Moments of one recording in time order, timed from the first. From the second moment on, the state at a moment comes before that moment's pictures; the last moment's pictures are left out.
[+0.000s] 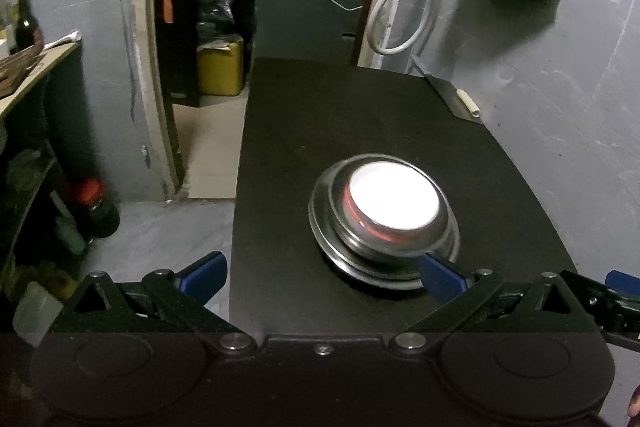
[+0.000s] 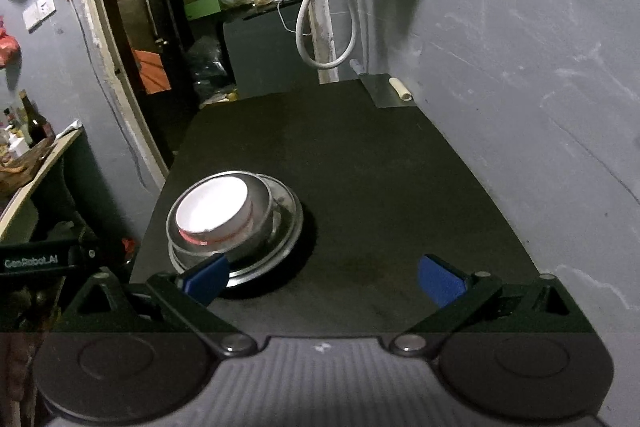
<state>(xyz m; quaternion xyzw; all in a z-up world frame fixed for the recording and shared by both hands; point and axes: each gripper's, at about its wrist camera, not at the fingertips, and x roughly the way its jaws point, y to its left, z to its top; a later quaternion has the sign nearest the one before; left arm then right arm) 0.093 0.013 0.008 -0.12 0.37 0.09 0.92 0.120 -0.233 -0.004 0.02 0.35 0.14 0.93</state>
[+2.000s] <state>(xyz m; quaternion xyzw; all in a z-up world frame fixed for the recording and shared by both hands) -0.031 0.064 -0.009 -0.06 0.33 0.04 0.94 -0.019 -0.177 0.001 0.00 0.31 0.09 0.95</state>
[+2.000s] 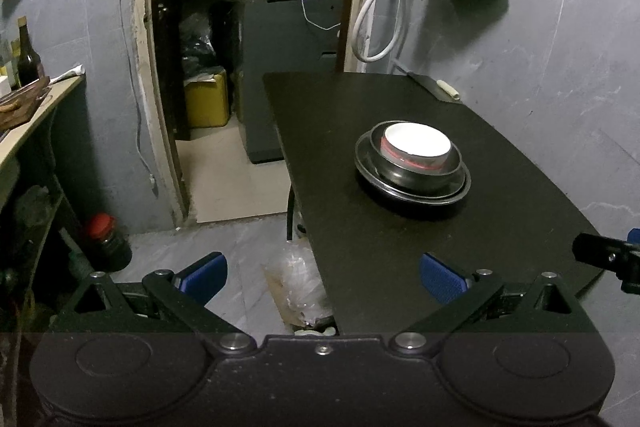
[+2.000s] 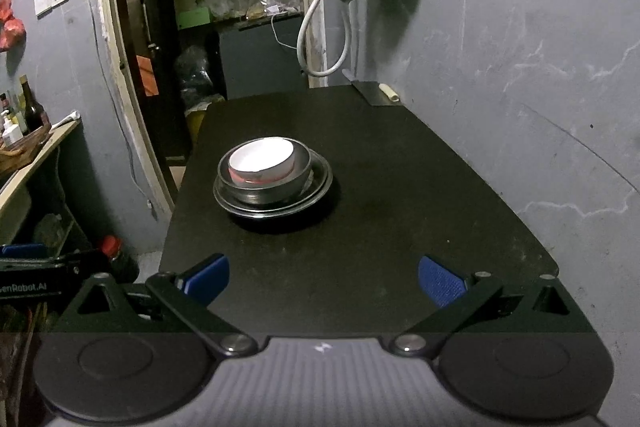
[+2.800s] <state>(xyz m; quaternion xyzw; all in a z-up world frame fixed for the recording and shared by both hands) -0.025 0.063 -0.010 -0.06 0.33 0.04 0.94 -0.011 -0.174 -0.002 -0.01 0.32 0.09 0.94</state>
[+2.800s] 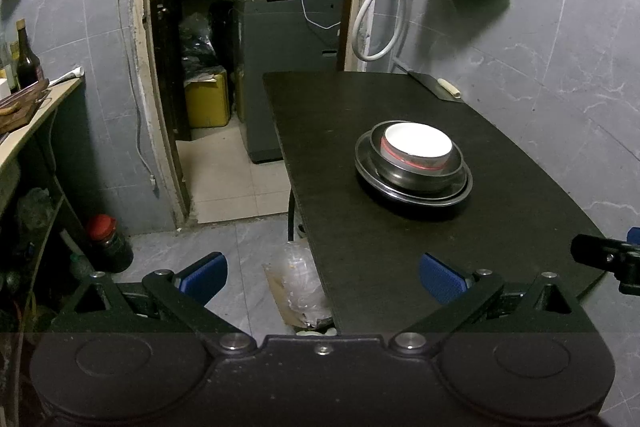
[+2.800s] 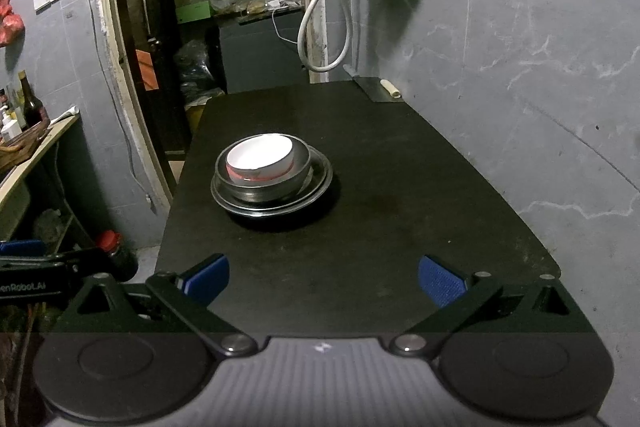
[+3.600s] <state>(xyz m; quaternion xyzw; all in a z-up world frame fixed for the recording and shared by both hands) -0.027 0.064 -0.009 -0.06 0.33 0.04 0.94 -0.012 -0.178 0.000 -0.01 0.32 0.09 0.94</state>
